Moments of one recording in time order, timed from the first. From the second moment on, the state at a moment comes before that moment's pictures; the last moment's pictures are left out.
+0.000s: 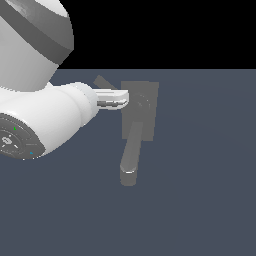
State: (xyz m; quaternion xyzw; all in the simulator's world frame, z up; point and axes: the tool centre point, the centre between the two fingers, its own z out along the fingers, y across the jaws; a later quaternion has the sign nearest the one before) arm 0.006 0.090 0.219 0.05 0.71 -0.06 0.70
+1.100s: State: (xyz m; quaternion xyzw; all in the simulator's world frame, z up) arm -0.004 0.051 0.263 0.05 0.71 -0.06 0.70
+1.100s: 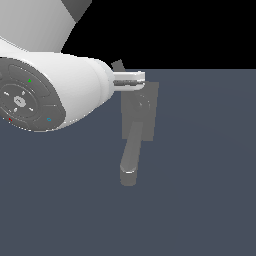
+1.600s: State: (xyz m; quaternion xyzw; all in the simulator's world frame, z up) arm -0.008 0.034 0.274 0.05 0.72 -0.06 0.69
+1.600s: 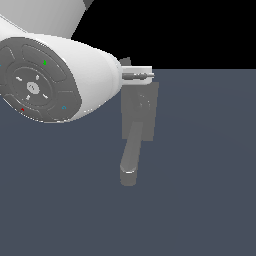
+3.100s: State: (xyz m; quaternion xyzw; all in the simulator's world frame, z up) arm -0.029 -0.065 0.279 0.09 0.69 -0.05 0.71
